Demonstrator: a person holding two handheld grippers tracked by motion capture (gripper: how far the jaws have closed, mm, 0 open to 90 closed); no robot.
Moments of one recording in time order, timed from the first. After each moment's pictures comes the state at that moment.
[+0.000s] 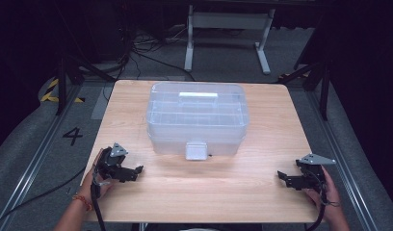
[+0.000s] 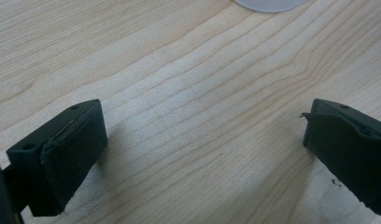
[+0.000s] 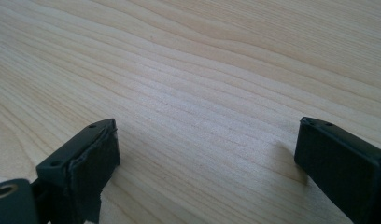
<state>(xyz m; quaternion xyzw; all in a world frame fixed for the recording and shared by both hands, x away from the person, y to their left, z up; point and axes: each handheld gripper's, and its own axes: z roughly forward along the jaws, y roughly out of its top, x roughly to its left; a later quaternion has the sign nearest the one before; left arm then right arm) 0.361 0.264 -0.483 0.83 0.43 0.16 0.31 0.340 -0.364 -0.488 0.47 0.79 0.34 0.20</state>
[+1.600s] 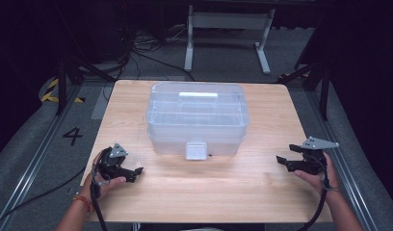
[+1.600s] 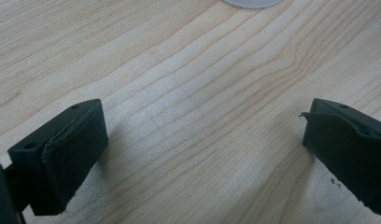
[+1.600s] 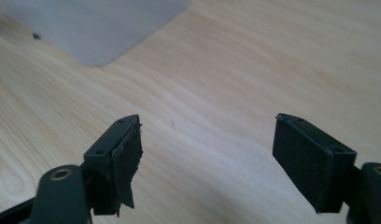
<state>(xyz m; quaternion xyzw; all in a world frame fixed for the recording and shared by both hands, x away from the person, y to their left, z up) 0.361 0.267 -0.483 0.84 0.41 0.15 0.32 0.373 -0.354 -0.435 0.40 0.81 0.39 0.20</state>
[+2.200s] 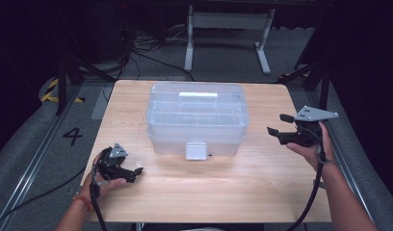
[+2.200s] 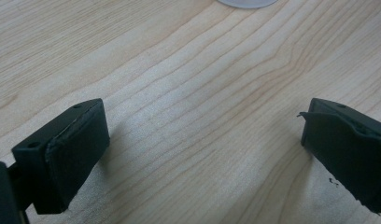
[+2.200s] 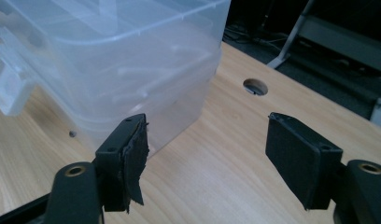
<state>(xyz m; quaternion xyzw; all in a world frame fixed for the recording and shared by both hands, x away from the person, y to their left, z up) 0.362 0.268 -0.483 0.85 0.40 0.15 0.32 0.403 -0.306 -0.345 0.33 0.81 0.43 0.25</state>
